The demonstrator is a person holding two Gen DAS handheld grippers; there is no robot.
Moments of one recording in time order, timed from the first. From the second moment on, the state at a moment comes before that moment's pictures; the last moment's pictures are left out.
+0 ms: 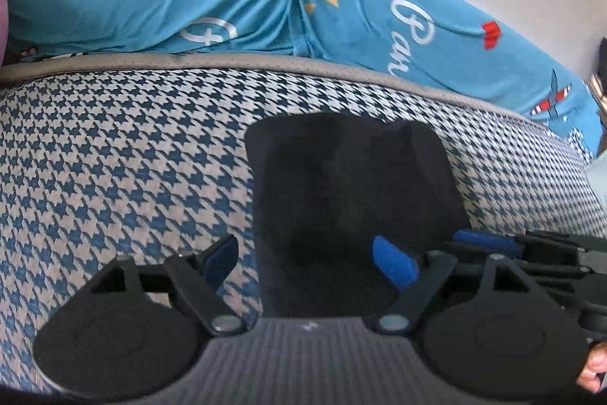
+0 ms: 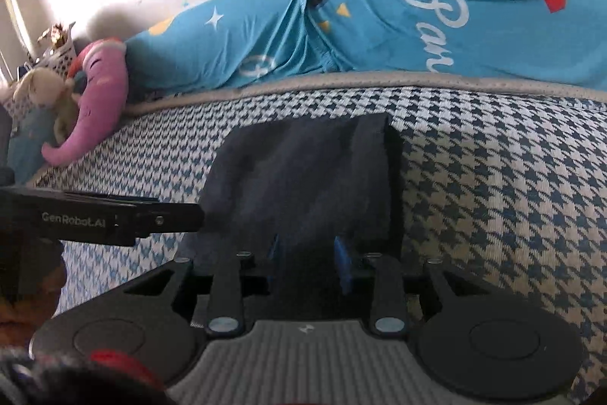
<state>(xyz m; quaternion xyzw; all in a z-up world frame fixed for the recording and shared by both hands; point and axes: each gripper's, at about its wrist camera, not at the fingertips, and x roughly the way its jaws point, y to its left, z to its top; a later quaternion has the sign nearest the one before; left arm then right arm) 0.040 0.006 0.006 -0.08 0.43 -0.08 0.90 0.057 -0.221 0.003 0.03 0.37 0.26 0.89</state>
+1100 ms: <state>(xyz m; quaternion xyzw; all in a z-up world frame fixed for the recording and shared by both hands) 0.010 0.006 0.008 -0.06 0.44 -0.03 0.90 0.021 -0.222 0.013 0.04 0.43 0.14 0.89</state>
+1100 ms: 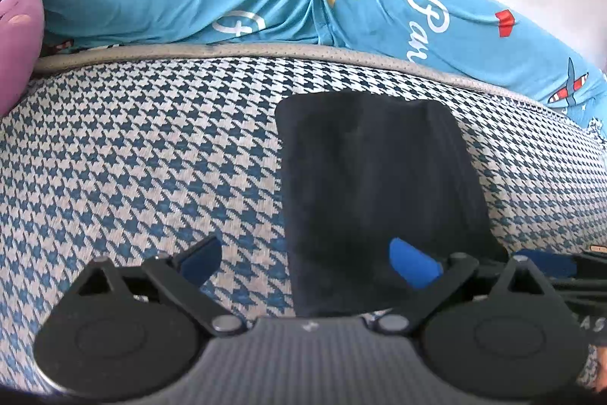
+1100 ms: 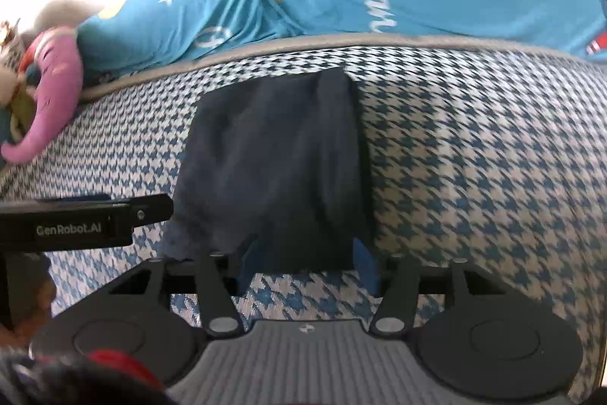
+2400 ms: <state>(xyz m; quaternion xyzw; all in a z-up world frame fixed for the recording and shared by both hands) 0.031 -0.020 -0.044 0.00 0.49 -0.03 0.87 0.038 -0.247 -0.032 0.06 0.44 0.14 0.89</state>
